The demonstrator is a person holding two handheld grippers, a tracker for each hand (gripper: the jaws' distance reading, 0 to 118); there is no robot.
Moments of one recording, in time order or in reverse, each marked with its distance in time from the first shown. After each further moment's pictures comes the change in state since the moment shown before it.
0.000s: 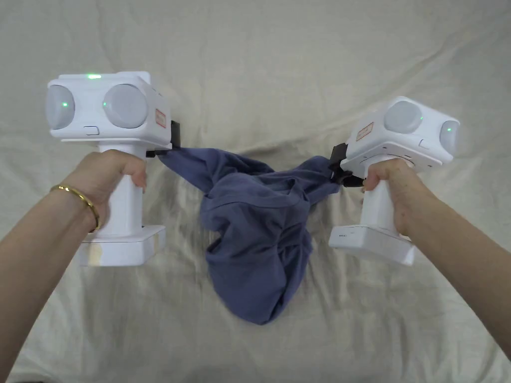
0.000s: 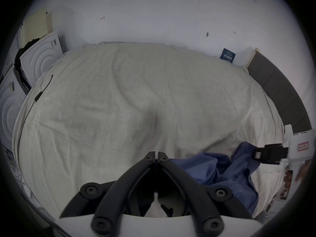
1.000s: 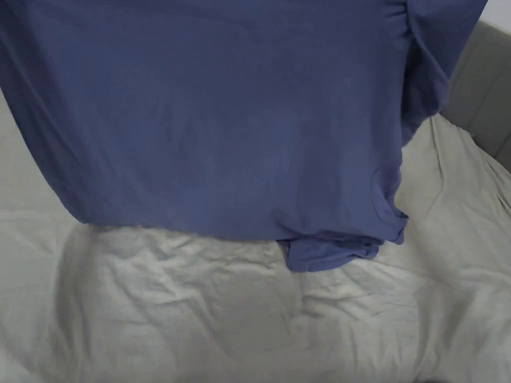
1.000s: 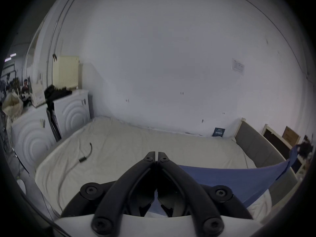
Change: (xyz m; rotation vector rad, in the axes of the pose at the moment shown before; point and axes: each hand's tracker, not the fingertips) left arm -0.063 0.103 0.355 0.604 0.044 0.066; right arm 0.083 -0.008 0.450 0.765 0.069 0.075
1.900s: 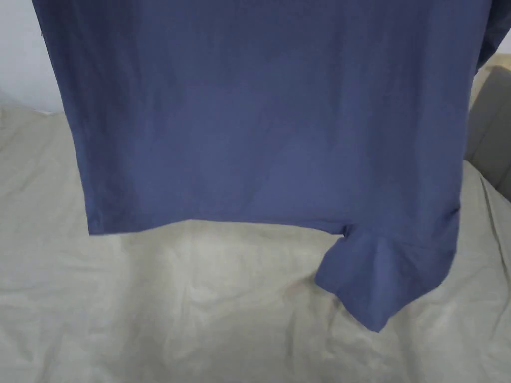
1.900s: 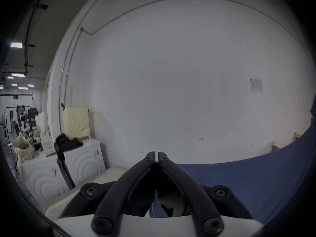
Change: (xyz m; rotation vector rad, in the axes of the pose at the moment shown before) left arm 0.085 0.164 -0.139 0.379 0.231 -0.150; right arm -0.115 0.235 -0.112 0.380 -0.191 0.133
